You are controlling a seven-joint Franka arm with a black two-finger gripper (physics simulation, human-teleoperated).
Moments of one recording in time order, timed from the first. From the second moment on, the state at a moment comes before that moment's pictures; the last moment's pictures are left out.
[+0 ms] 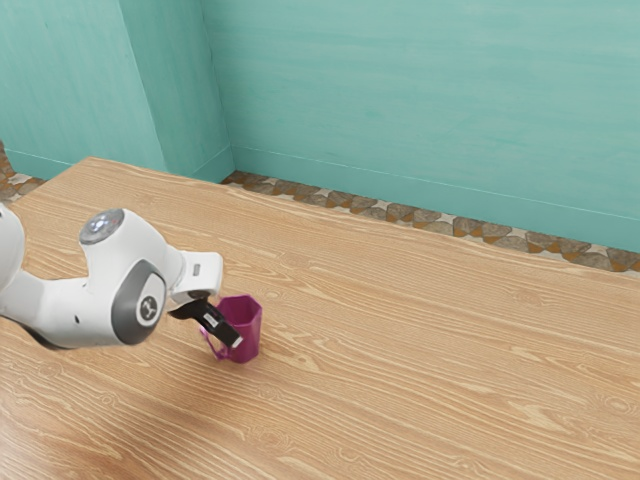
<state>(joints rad) -0.01 -0.03 -0.06 -2.60 -0.39 2.98 0.66</state>
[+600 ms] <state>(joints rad) 0.00 -0.17 -0.06 -2.42 -0.31 2.85 0.67</state>
